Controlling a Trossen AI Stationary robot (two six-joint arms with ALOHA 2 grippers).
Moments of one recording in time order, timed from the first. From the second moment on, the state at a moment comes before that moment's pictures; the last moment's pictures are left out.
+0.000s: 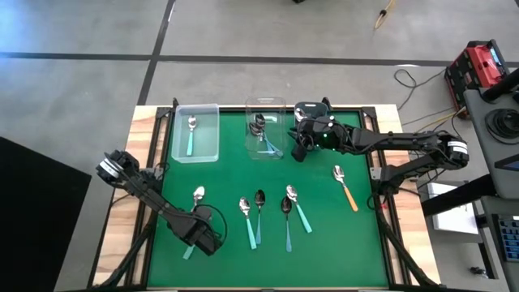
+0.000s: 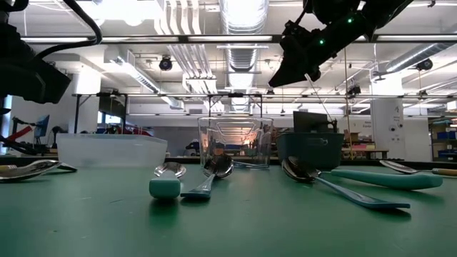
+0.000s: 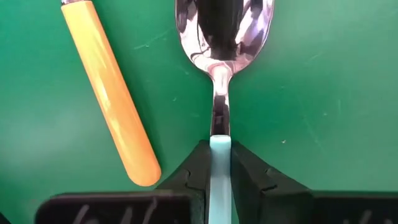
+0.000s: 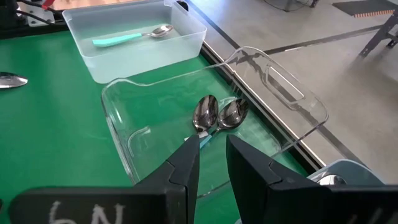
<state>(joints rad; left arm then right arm) -0.67 1.75 1.00 -0.87 0.05 -1.82 -0.29 1.29 0.83 0.00 0.22 0.01</state>
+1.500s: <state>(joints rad) 0.24 1.24 1.08 -0.96 -0.55 -0.60 -0.25 1.29 0.83 -0.02 0.23 0.00</state>
